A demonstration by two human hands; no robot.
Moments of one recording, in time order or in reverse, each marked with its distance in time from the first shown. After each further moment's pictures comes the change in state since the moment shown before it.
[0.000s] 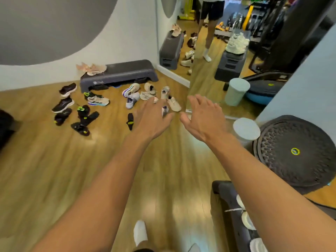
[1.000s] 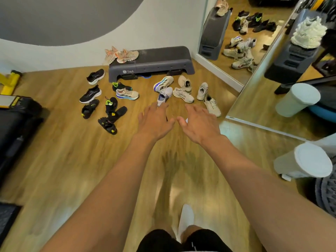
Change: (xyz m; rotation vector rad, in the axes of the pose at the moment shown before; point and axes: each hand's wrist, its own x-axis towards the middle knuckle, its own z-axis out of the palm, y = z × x) left_hand 0.229 -0.276 -0.010 0.037 -0.129 -0.268; right_hand 0.300 -0.193 0.167 0.069 -0.321 -0.068
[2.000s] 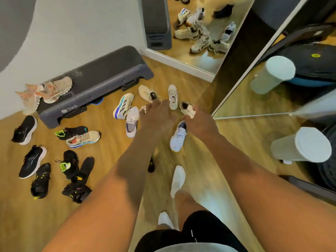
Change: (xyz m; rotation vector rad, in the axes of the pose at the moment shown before) left_hand 0.493 0.068 0.056 0.041 -0.335 0.325; right_hand 0.427 0.128 0.018 0.545 0.009 0.749
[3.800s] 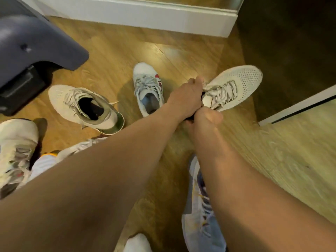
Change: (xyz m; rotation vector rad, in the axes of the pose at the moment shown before) left_hand 0.627 -0.095 0.533 0.114 -0.101 0.712; right_hand 0.632 0.216 0.394 1.233 0.546 0.821
